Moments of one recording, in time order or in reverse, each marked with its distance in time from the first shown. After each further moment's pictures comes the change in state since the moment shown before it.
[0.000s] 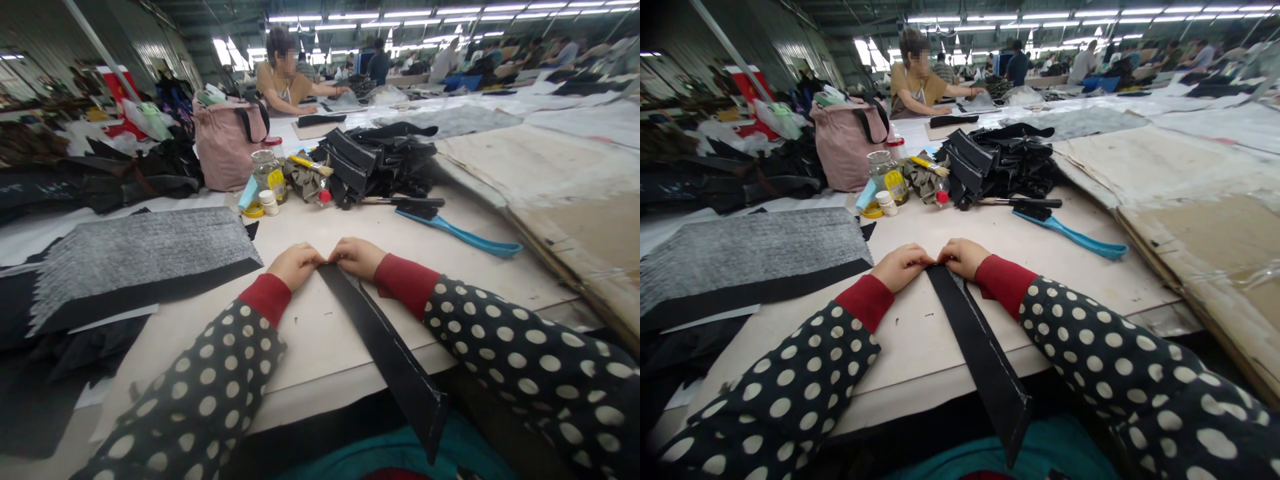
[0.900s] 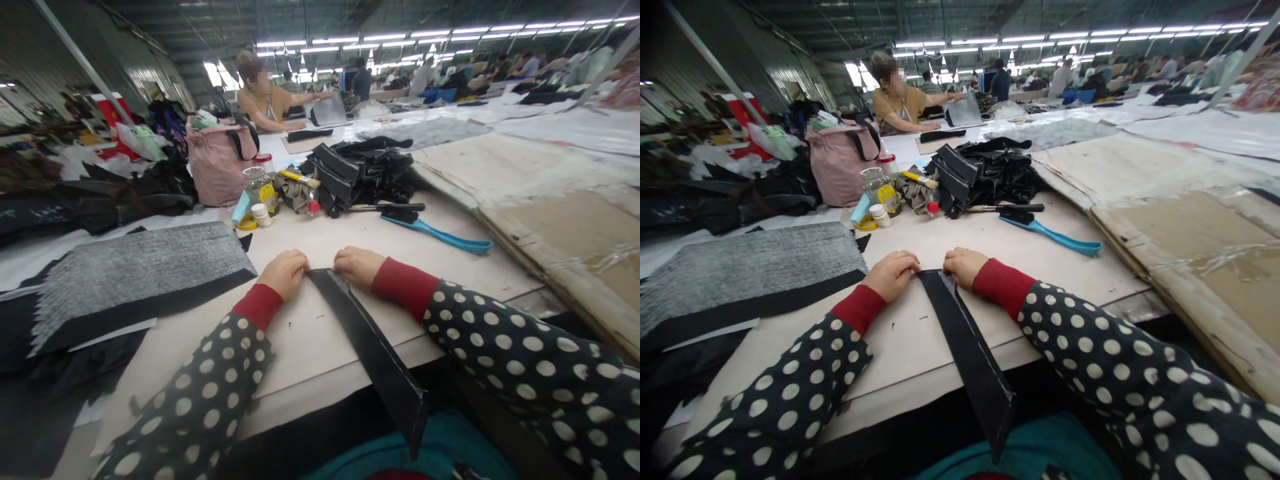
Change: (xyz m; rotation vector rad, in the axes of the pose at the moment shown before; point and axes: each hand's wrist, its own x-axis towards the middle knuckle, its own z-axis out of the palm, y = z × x) left_hand -0.004 0.016 -0.009 0.208 0.035 0.030; right_hand -0.021 -0.018 -0.018 -0.290 -0.143 -0.005
